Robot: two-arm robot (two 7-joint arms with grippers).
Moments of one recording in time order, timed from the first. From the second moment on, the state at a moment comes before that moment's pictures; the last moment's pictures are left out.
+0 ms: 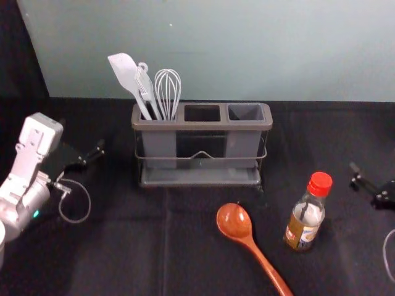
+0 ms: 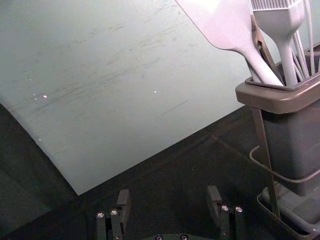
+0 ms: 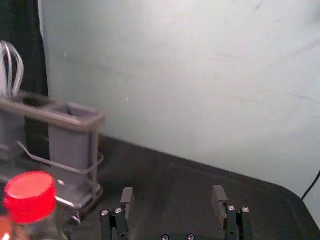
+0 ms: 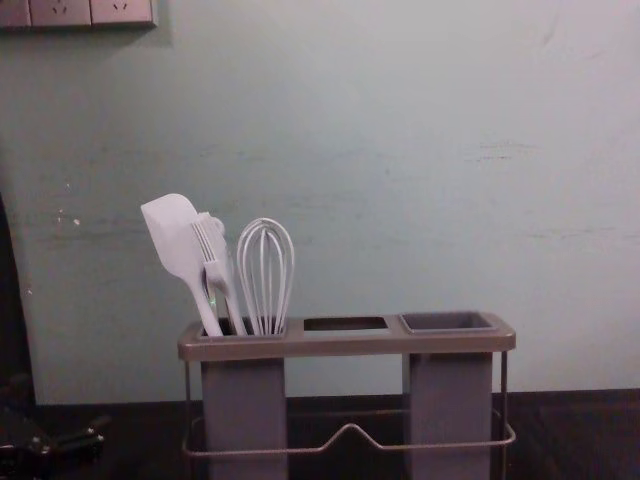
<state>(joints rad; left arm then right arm) -0.20 0.60 0.45 -1.41 -0.25 -0.12 0.03 -0.28 0.74 -0.15 -1.84 0.42 -0.20 -0.06</state>
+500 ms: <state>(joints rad) -0.20 0.60 0.45 -1.41 -0.25 -0.12 0.03 -0.34 0.71 -0.11 -1.91 0.53 -0.35 0.10</state>
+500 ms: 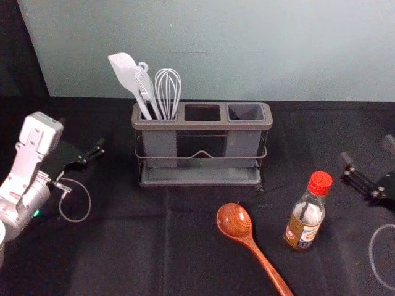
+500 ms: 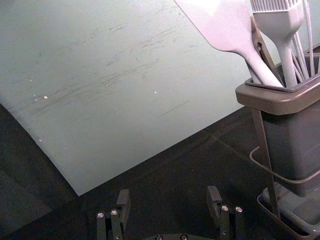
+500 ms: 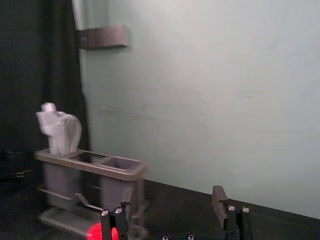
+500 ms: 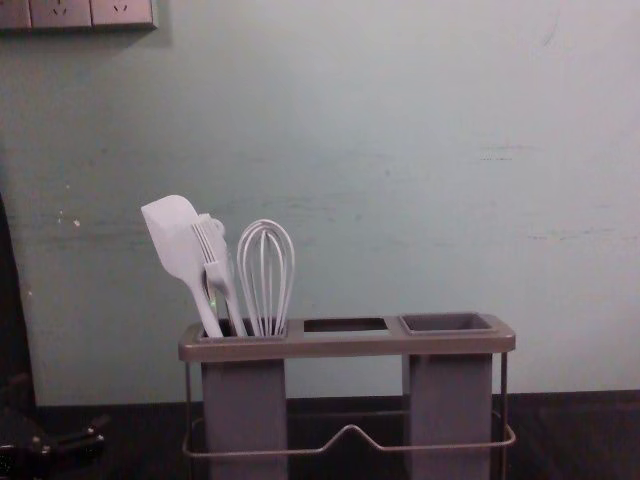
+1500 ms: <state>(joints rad) -0.20 0.60 0.45 -1.41 -0.25 -0.12 0.03 -0.25 0.62 -0.22 -1.82 0.49 -0.25 0.24</state>
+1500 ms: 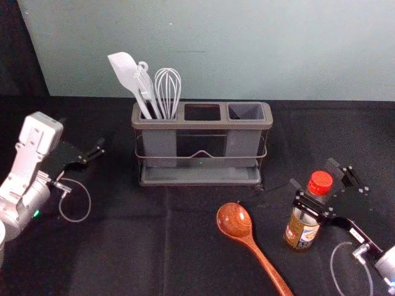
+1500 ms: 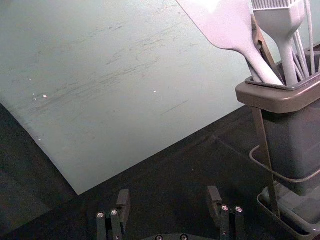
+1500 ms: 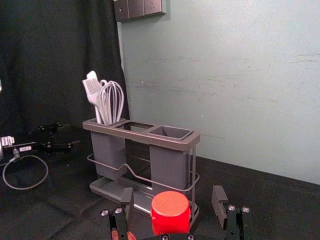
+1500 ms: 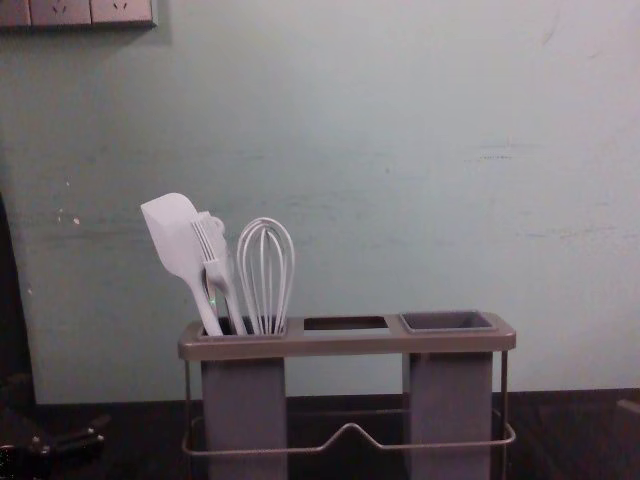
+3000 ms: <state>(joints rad) -0.20 0.60 0.45 -1.41 -0.25 -0.12 0.03 -0.19 0.55 -0.13 -1.84 0.43 -0.16 0.30</state>
